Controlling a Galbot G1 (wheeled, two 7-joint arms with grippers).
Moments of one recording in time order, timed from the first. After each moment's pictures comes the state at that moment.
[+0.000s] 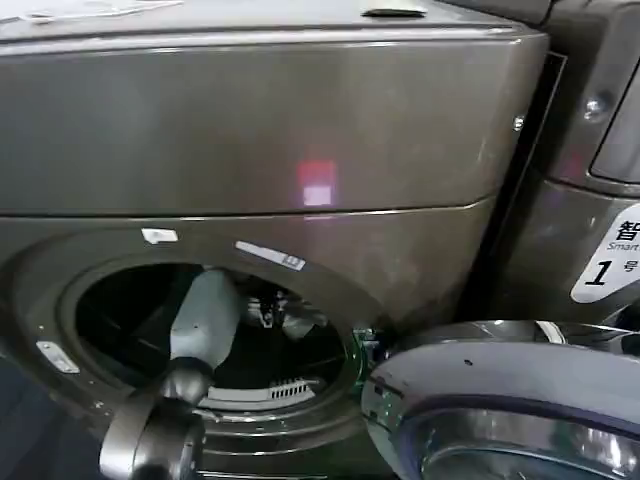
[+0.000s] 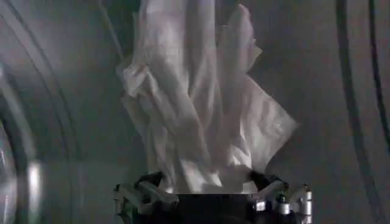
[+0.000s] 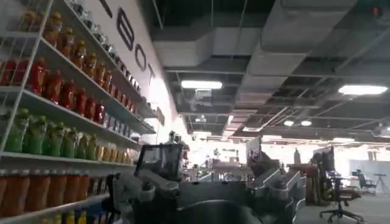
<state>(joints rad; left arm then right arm) 0.16 -1.49 -0.41 -0.64 1.19 -0.12 1.26 -1.61 1.19 2.22 1.57 0.47 0.00 0.02</state>
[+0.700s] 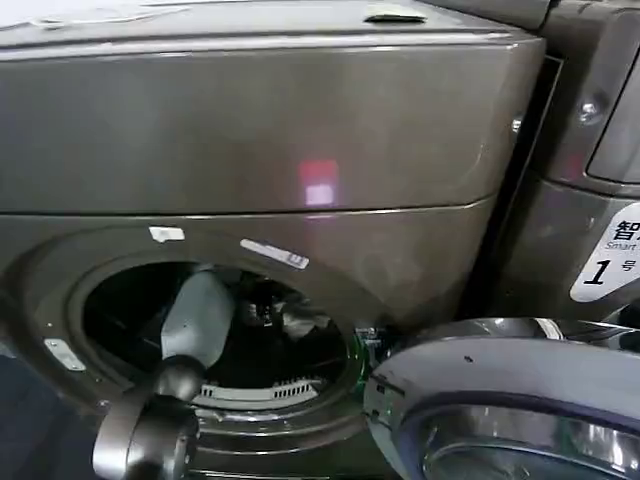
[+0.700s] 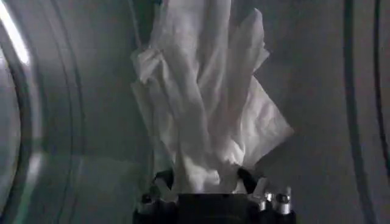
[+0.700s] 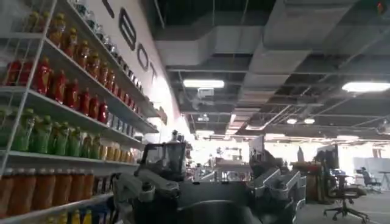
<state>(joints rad) 0.16 -1.46 -0.44 -0.62 1.15 -0.10 1.25 -1.61 1.21 2.20 1.57 0.47 0.01 0.02</state>
